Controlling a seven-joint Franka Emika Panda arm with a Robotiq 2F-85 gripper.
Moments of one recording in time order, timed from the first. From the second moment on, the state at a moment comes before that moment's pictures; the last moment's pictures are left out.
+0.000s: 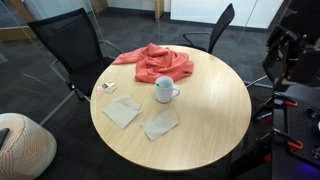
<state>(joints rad) 0.20 -0.41 0.17 -2.51 0.15 2.04 0.03</state>
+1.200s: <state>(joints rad) 0.17 -0.38 0.15 -2.46 0.07 2.08 0.00</state>
